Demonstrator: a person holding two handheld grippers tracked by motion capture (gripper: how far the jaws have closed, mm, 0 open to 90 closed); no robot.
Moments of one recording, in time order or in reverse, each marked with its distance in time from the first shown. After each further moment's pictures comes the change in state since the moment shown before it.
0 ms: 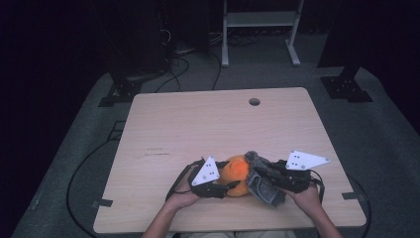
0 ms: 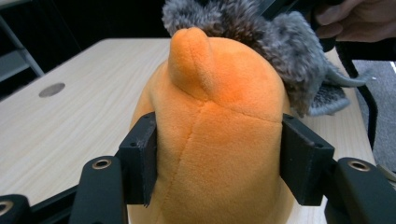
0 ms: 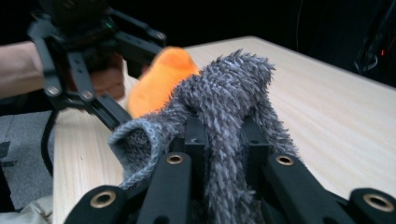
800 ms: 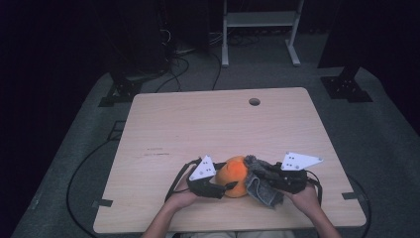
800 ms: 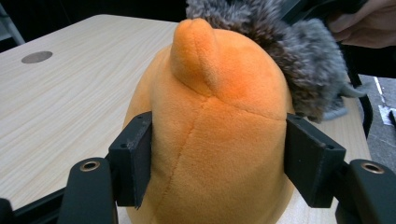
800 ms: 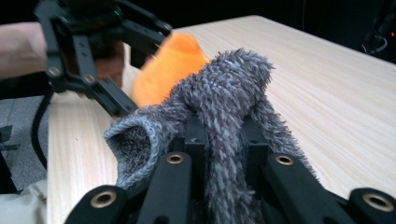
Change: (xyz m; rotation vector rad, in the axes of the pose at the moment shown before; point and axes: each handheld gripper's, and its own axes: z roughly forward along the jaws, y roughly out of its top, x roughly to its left) left arm 0.009 -0.019 0.004 0.014 -0.030 -0.118; right arm -0.006 -0.014 0.008 0.079 0.004 0.016
